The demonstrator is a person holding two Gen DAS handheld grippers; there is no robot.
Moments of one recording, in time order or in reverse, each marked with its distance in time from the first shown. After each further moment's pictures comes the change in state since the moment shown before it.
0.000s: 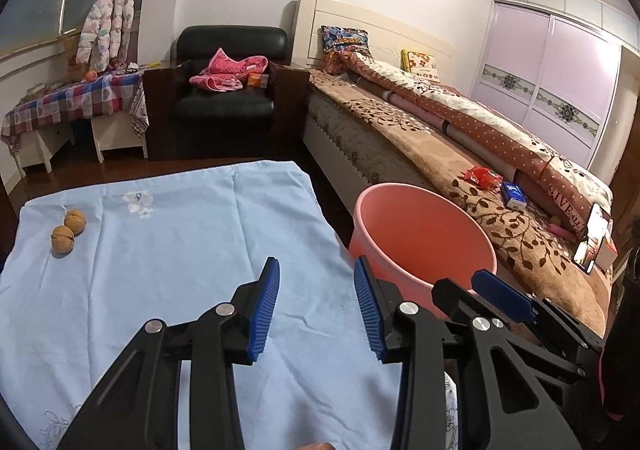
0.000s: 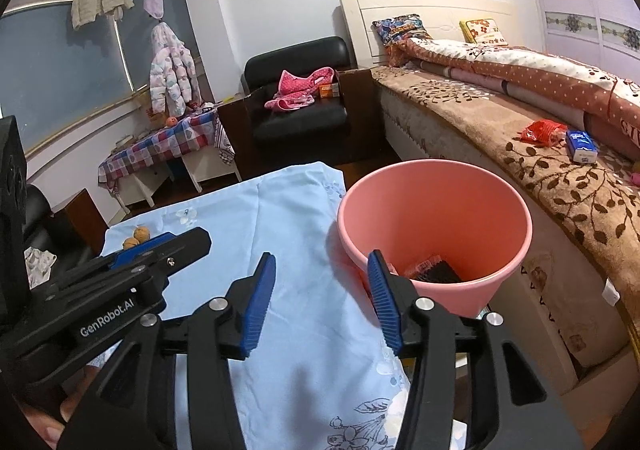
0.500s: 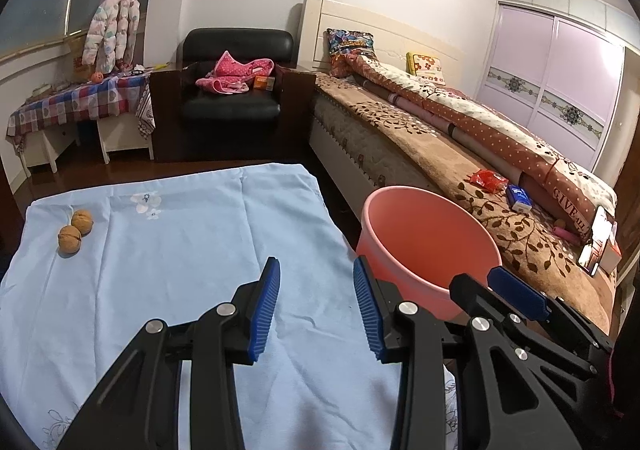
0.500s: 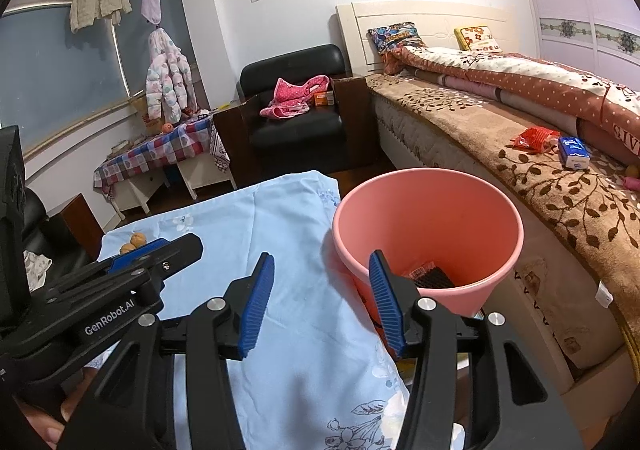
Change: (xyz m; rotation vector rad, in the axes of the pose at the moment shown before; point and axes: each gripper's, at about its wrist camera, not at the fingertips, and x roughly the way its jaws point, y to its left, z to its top) left arm -0.003 0.003 -0.001 -0.008 -0.007 0.017; right arm -0.008 0.000 0.002 0.004 -0.032 -0.019
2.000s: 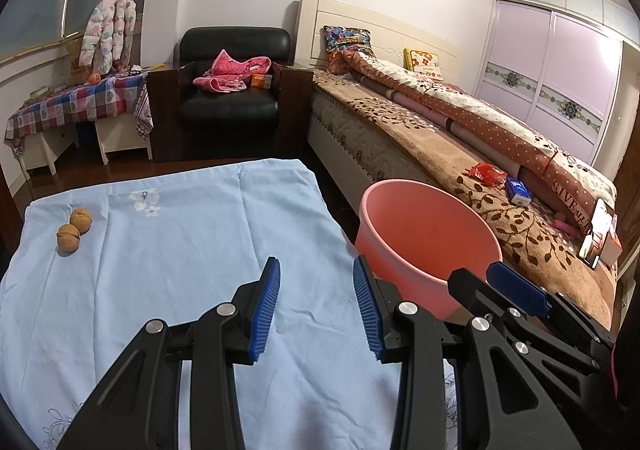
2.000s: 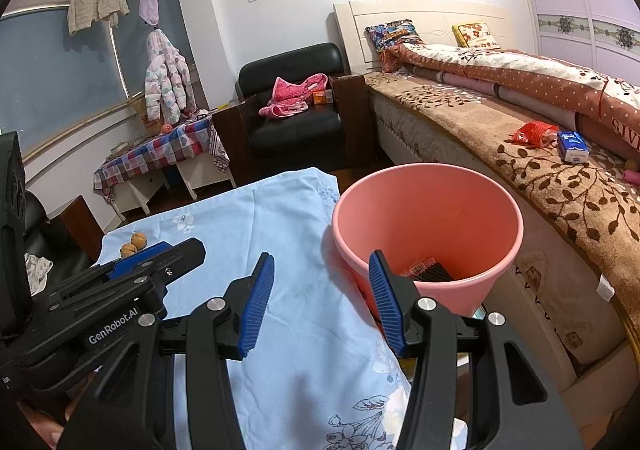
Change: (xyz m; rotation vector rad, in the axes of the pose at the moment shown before) left arm 0.000 -0.001 -0.003 0.011 0.010 0.000; right arm -0.002 0.003 -0.002 0.009 0.003 -0.001
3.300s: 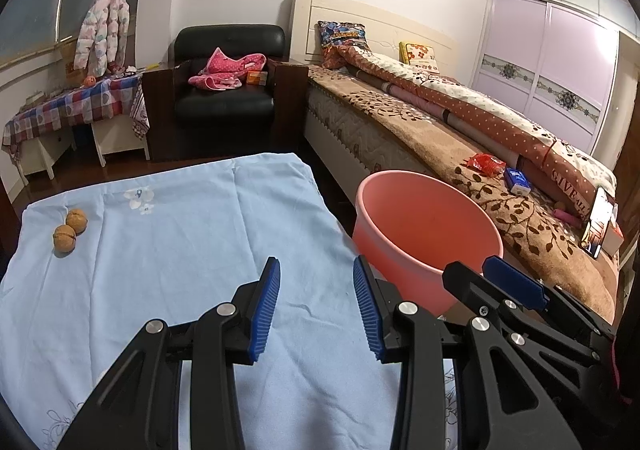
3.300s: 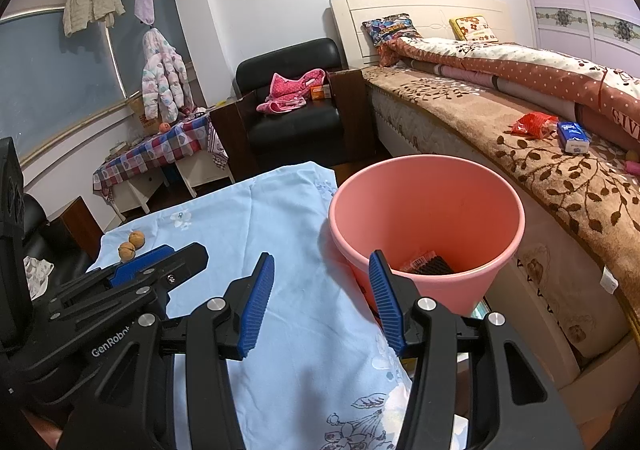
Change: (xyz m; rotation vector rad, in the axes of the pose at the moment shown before) left arm 0.005 -0.001 -0.010 0.030 0.012 -0.005; right arm 0.004 -0.004 -0.004 0.010 0.013 0.001
